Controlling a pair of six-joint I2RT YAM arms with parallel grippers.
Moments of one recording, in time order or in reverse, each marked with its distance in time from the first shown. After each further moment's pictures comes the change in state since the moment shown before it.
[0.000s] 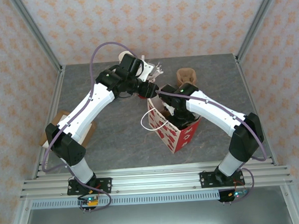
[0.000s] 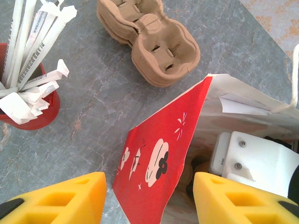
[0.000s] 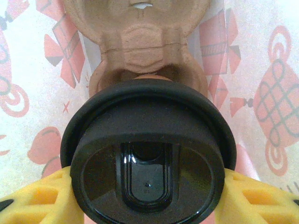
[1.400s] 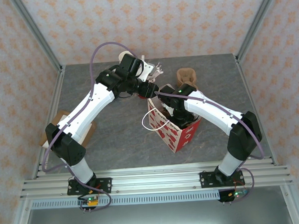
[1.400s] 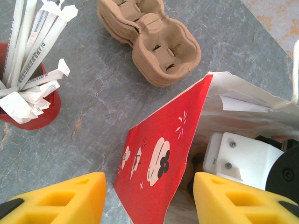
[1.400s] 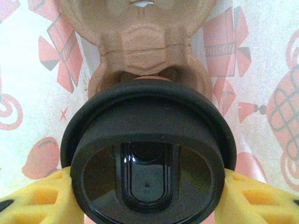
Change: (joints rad) left arm 0.000 0.000 -0.001 -0.001 -0.001 0.000; right arm 0.000 0.023 -0.010 0.011 0.012 -0.019
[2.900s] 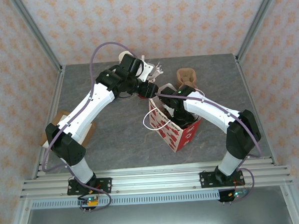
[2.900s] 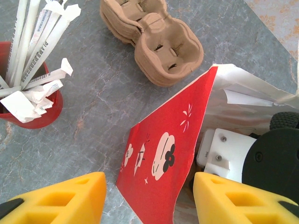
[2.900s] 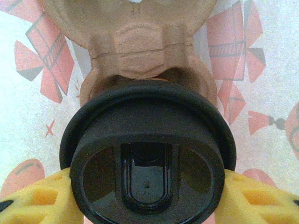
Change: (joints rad) left arm 0.000 0.000 -0.002 0.000 -0.008 0.000; right arm -0.026 0.021 -0.052 0.048 -0.005 -0.010
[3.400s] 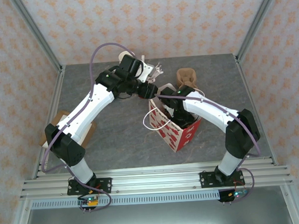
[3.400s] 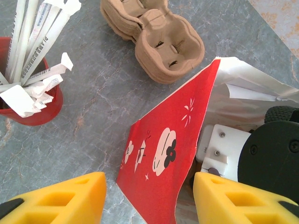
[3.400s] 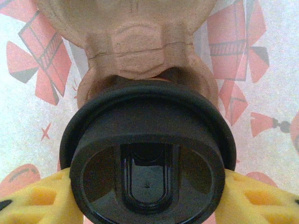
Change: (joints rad) left arm 0.000 -0.009 -0.017 0.001 0.000 0.000; right arm -0.001 0.008 0.005 -0.002 -0.001 0.008
